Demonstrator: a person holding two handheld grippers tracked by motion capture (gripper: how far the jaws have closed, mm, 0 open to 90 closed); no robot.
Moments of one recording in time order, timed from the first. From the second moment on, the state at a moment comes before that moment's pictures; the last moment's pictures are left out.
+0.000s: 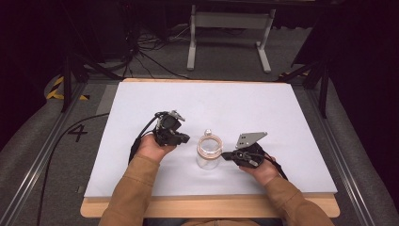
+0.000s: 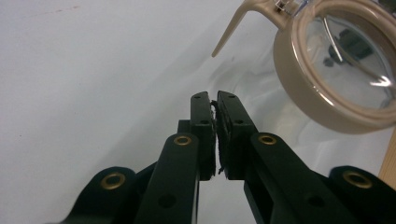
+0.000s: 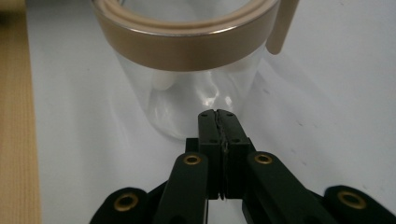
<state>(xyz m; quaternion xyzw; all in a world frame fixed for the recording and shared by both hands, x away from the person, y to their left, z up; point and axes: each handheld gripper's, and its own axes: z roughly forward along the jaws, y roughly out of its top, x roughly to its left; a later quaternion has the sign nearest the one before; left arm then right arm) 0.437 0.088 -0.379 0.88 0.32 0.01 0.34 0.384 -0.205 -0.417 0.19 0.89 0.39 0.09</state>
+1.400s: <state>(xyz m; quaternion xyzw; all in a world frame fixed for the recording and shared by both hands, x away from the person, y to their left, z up) 0.460 0.051 -0.370 0.82 0.27 -0.03 0.50 0.346 -0.230 -0.411 0.20 0.88 0.43 0.11</state>
